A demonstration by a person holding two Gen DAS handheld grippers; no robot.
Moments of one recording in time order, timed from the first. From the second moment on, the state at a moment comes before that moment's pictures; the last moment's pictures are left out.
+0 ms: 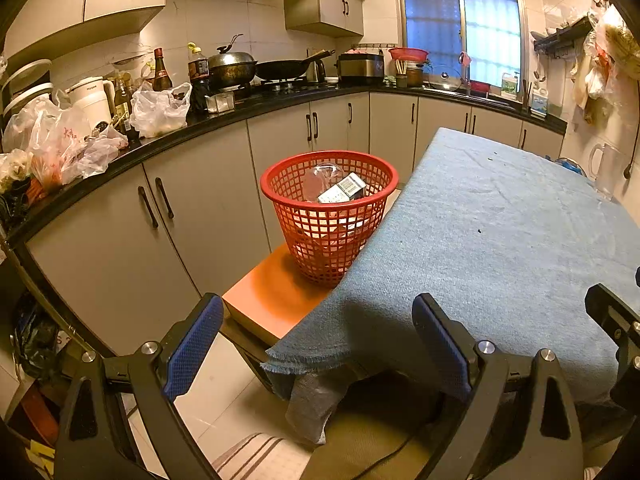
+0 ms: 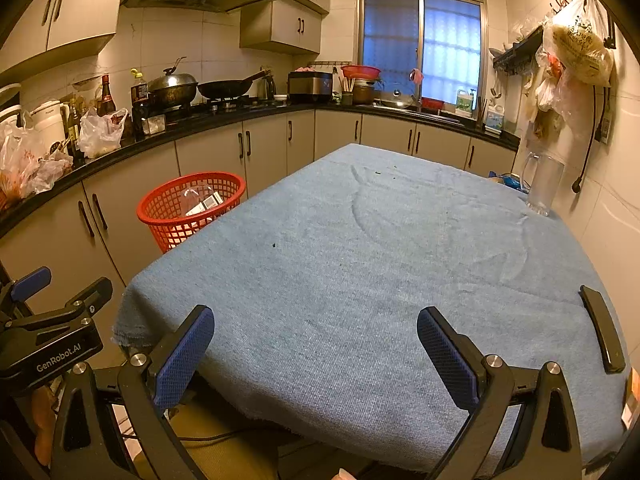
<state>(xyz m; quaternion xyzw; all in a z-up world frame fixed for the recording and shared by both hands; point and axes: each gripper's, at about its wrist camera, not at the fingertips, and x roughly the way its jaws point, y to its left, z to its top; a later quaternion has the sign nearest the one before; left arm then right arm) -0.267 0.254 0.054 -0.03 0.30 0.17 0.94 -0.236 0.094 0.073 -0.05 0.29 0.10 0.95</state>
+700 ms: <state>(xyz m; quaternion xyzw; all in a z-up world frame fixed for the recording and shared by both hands) -0.267 0.254 0.054 -0.03 0.31 0.17 0.94 -0.236 0.096 0.067 -0.05 0.29 0.10 0.95</state>
